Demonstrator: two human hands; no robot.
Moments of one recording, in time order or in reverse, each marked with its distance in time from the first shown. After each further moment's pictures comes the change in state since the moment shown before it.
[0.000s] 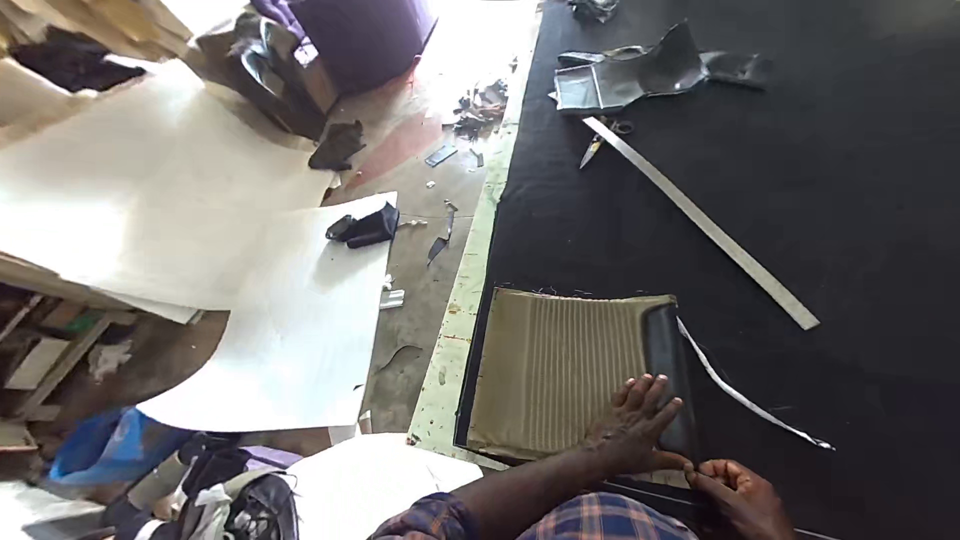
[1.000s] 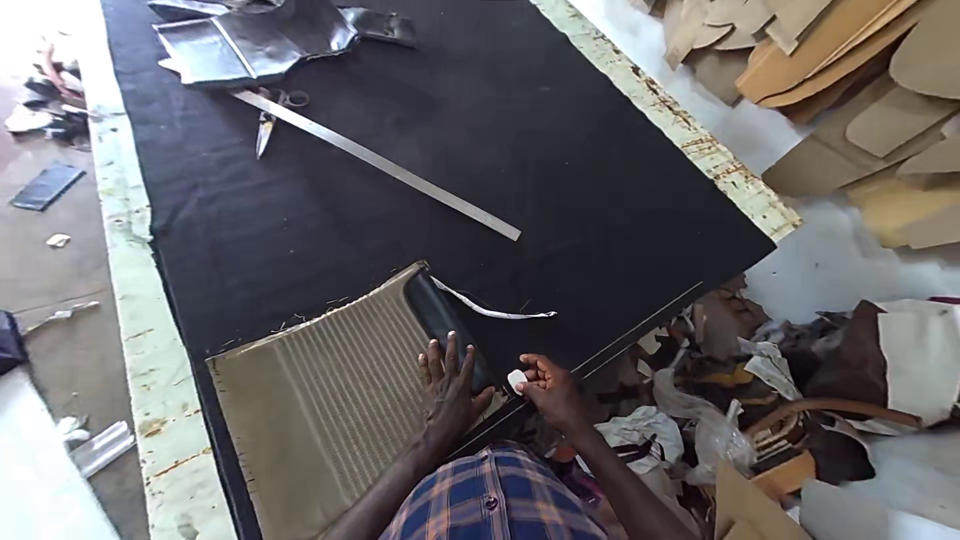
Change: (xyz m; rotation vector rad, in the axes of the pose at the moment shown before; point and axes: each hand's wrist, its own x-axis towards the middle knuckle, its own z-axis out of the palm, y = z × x) left_hand 0.015 0.001 0.016 0.127 -0.026 0.021; right_hand -0.020 0.001 -0.008 0.159 0.284 -0.039
